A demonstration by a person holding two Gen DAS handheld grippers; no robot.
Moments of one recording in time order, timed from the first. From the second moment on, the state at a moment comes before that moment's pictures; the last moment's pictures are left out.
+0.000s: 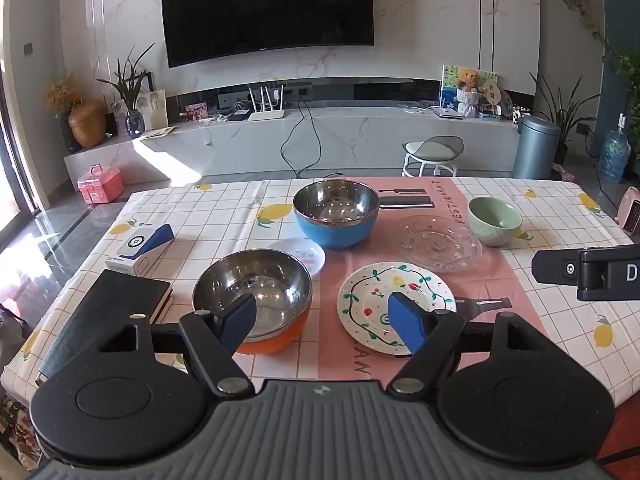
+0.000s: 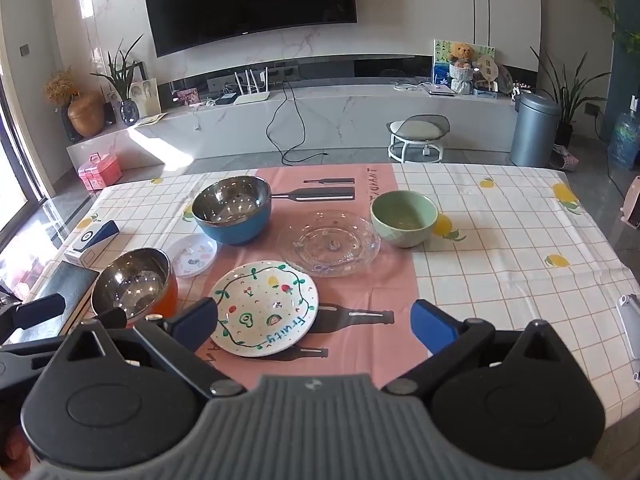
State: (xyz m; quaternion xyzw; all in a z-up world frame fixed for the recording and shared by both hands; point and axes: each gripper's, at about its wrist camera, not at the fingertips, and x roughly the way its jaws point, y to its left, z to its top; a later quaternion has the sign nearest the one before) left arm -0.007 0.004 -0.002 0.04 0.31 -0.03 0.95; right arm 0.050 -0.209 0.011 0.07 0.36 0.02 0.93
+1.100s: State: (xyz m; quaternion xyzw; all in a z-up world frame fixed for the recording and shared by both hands) left arm -0.012 0.005 0.001 0.03 0.32 -0.03 0.95; right arm 0.044 -0.210 0.013 0.07 0.36 0.01 0.93
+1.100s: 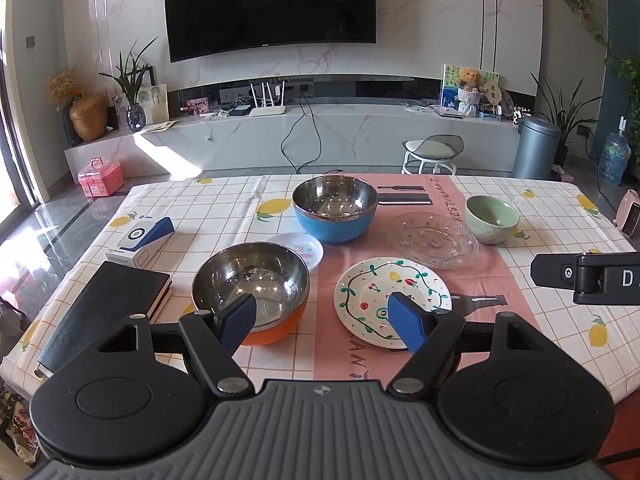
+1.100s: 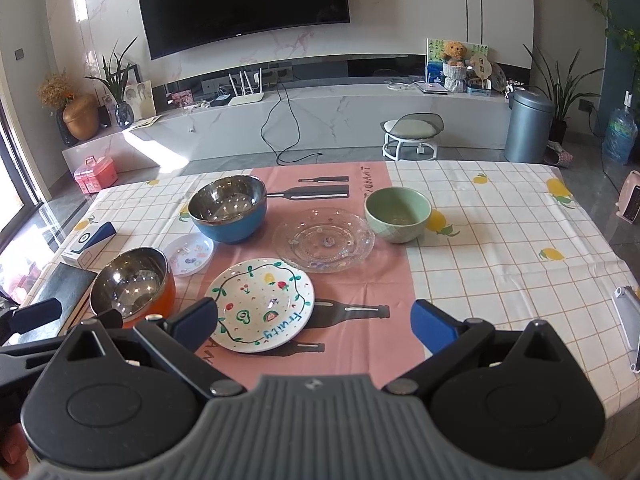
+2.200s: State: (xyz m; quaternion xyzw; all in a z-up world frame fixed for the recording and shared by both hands) left arm -0.013 -0.001 -0.005 0.04 0.33 -0.03 0.94; right arm 0.048 -0.214 0.005 0.08 0.37 0.00 0.92
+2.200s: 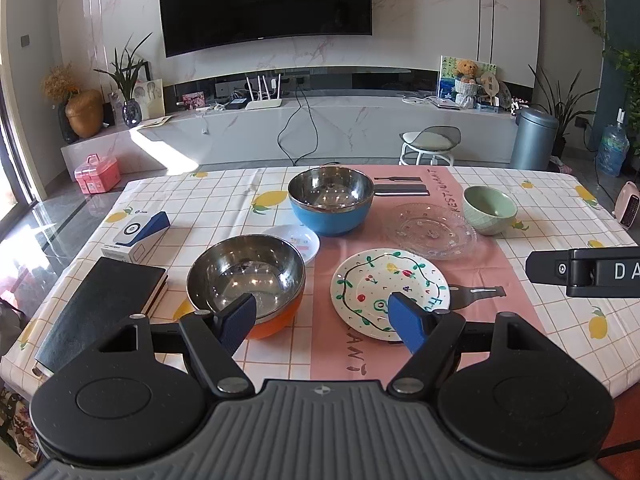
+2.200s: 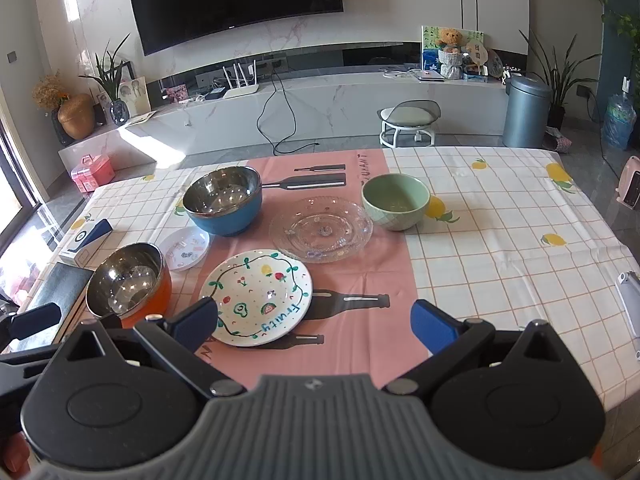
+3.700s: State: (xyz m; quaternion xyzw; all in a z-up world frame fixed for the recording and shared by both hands) left arm 0.077 0.021 -0.111 -0.20 0.42 -0.05 0.89; right arm 0.133 -0.221 -0.124 0.16 0.41 0.06 0.90
